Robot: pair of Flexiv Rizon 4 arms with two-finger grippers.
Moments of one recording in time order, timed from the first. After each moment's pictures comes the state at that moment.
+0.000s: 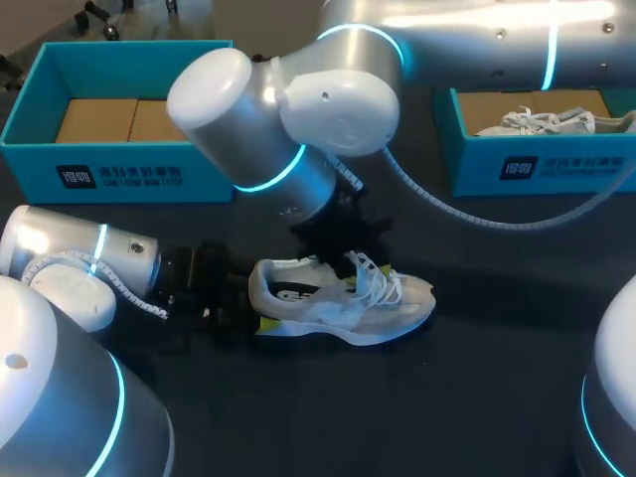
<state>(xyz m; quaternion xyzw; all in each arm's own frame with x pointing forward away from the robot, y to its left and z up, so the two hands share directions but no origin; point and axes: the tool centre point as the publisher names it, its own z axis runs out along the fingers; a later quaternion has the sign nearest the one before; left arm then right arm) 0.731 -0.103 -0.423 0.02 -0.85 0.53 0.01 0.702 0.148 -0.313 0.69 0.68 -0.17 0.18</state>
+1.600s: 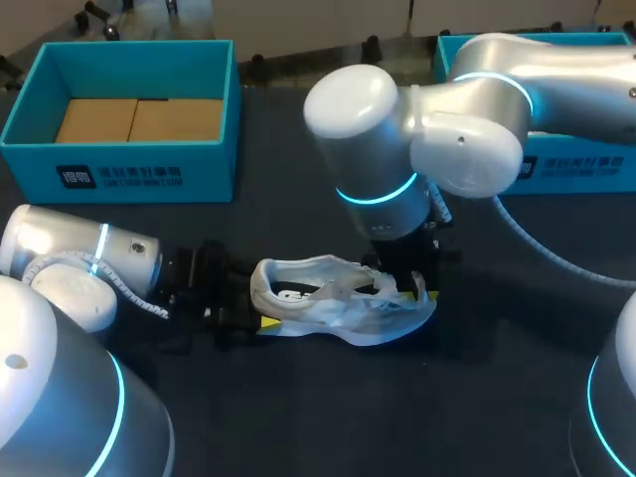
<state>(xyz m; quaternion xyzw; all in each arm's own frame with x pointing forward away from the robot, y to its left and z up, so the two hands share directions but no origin) 0.730 -0.104 -0.422 0.02 -0.85 0.53 0.01 0.699 0.076 -0.366 0.77 0.62 -0.11 0.12</state>
